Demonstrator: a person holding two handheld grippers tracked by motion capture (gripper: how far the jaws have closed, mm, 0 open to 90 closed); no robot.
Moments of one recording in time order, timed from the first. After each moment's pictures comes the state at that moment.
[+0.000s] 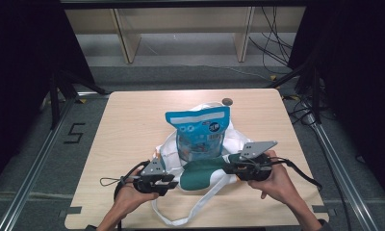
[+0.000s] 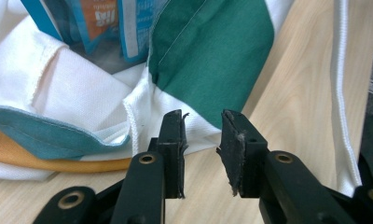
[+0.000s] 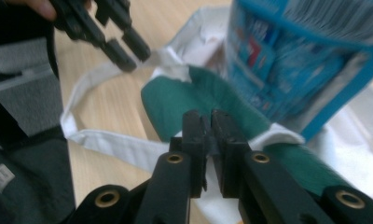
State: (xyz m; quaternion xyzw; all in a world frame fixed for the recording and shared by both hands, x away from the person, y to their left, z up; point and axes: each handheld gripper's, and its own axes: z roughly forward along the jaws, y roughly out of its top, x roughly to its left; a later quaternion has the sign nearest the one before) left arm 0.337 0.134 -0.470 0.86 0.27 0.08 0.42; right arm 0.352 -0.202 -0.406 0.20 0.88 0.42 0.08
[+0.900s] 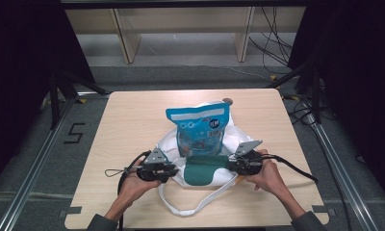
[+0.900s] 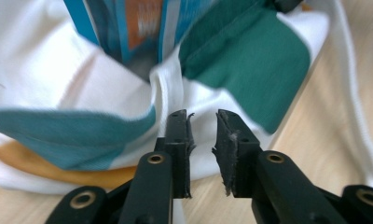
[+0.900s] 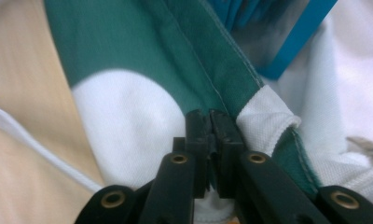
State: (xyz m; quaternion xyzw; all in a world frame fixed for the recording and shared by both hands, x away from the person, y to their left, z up) left arm 0.369 0.134 -0.473 0.85 0.30 0.09 0.43; right arm 0.399 -0.209 -0.474 0.26 0.90 0.33 0.09
